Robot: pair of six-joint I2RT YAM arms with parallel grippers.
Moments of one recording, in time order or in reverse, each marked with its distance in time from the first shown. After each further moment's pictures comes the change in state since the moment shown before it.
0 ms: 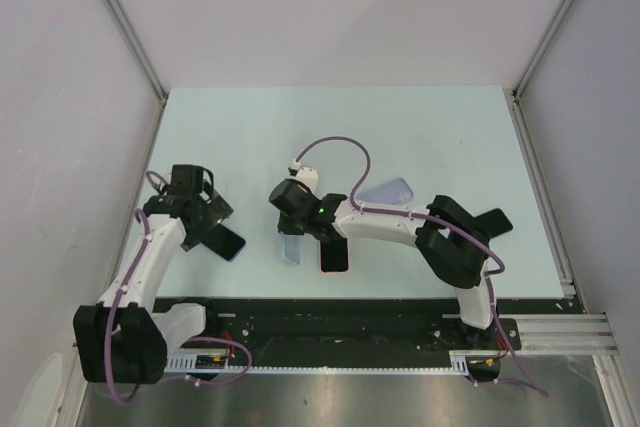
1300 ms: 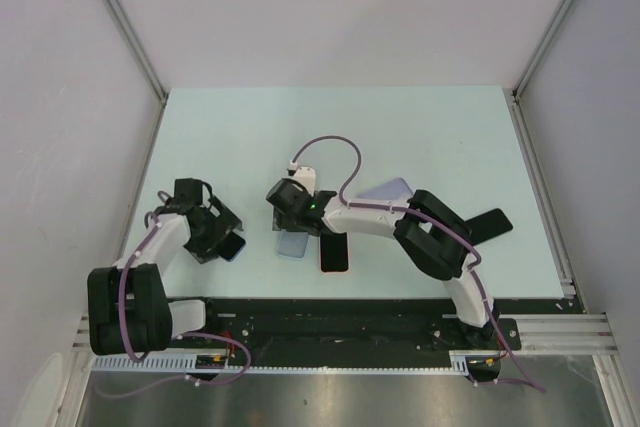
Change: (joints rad) left arm 0.127 0.197 -0.162 0.188 0.237 -0.016; right arm -0.028 0.170 0.127 -0.060 0.060 -0.058
